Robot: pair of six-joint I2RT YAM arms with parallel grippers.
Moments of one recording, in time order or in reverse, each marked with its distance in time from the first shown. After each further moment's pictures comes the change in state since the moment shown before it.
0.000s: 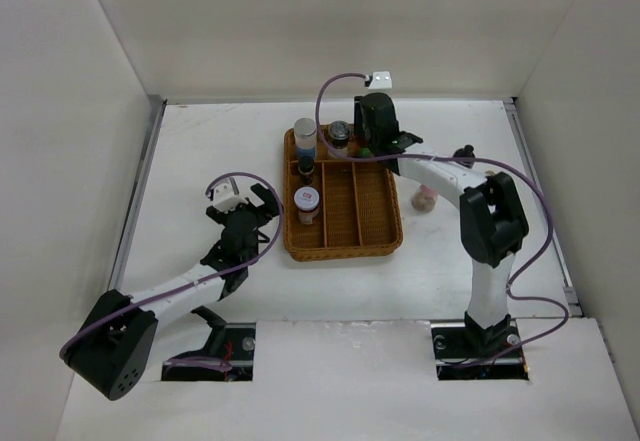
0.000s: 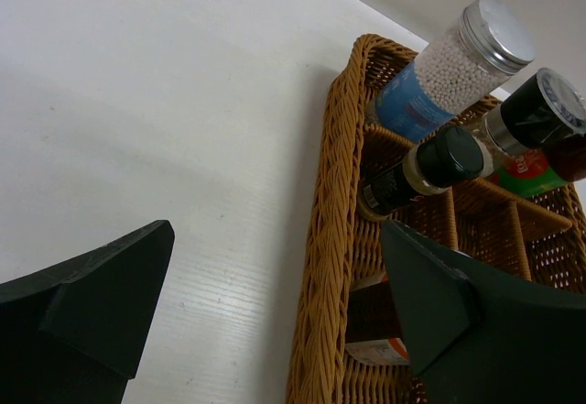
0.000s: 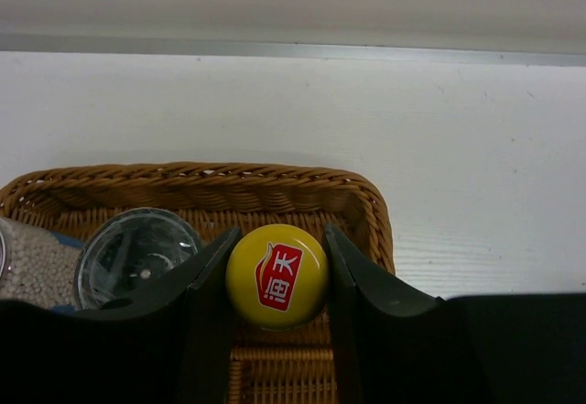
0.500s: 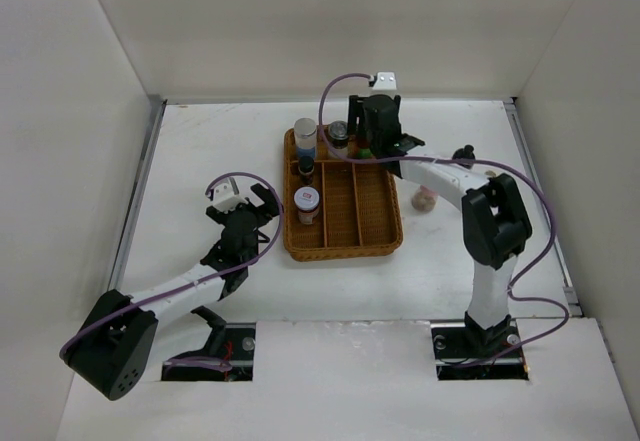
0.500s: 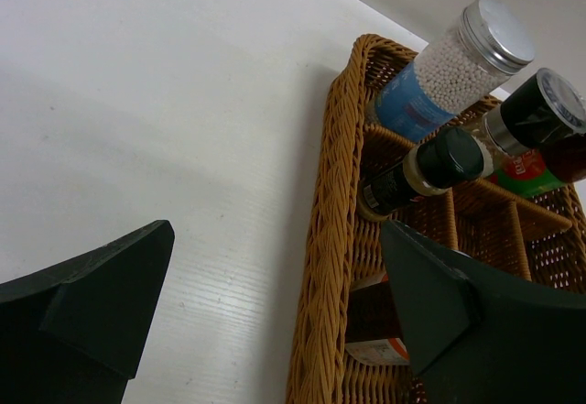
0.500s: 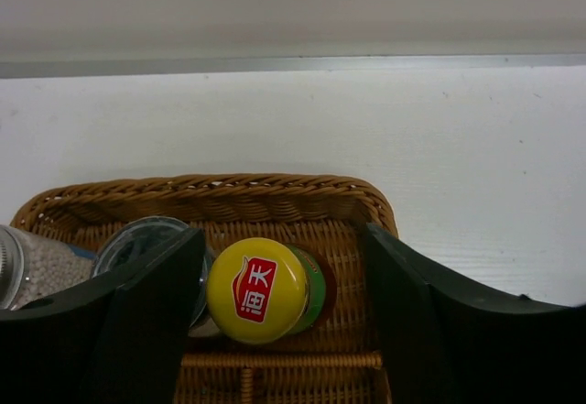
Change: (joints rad) left arm 0.000 0.000 0.000 0.000 0.000 0.000; right arm 0.000 -0.018 -0.052 0.082 0.006 0.034
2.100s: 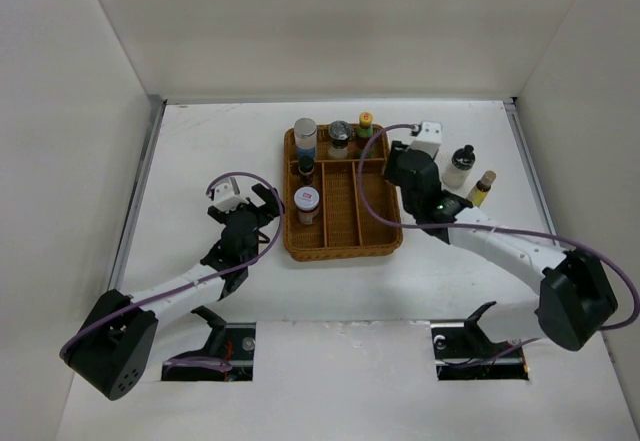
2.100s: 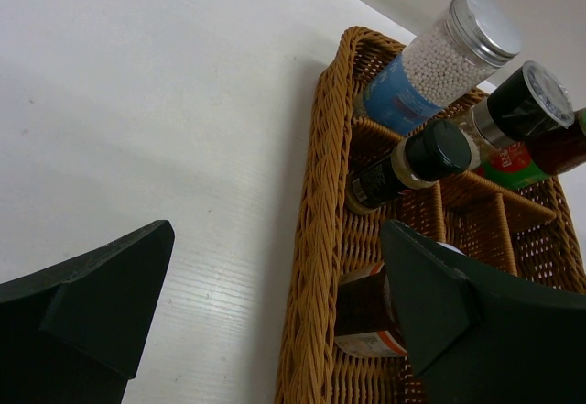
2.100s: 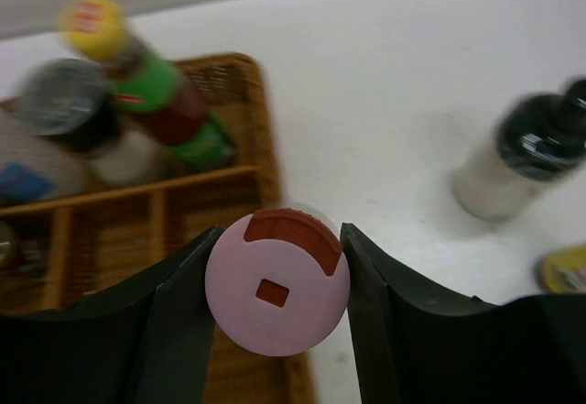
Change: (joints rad) left arm -0.001 0.001 0.000 0.000 0.029 -0.018; right arm 0.062 -0.615 -0.652 -0.018 0.209 0.129
